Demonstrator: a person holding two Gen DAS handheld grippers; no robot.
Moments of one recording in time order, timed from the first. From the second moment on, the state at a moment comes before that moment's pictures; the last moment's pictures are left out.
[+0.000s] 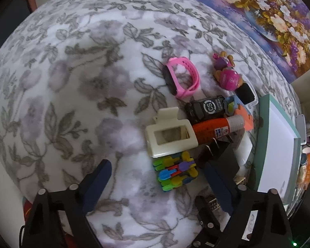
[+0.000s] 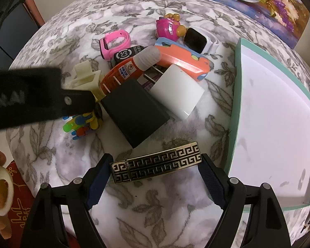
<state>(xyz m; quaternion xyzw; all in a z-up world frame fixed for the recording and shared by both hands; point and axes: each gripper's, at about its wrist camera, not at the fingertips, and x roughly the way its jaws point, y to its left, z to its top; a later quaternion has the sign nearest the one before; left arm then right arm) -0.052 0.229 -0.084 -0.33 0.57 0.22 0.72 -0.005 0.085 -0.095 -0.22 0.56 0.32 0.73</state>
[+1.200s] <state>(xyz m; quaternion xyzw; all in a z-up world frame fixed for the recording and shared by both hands) -0.053 0.222 -0.053 -0.32 0.52 0.19 0.76 0.024 0.060 -0.067 -0.14 0.55 0.32 0.76</state>
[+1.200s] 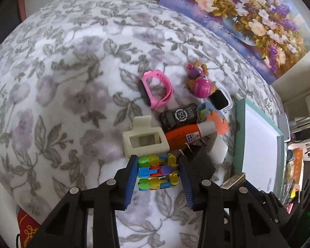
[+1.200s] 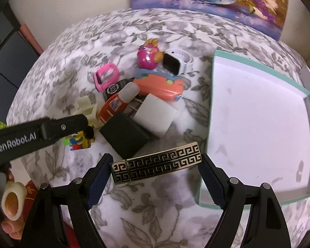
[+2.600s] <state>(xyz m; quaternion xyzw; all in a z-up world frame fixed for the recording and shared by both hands) 0.138 0.065 -0.044 -0.13 0.55 0.09 0.82 0.174 -0.125 -0.058 0.03 0.53 -0.02 0.85</state>
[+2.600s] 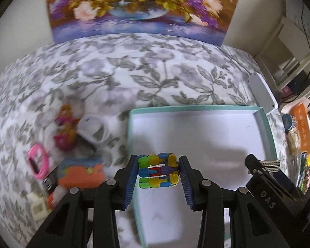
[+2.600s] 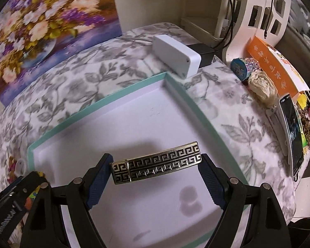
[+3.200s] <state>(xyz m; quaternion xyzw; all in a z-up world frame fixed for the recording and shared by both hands) 0.168 0.047 -0.067 -0.11 0.55 0.09 0.82 0.199 -0.141 -0.074 0.03 0.54 -0.03 0.84</state>
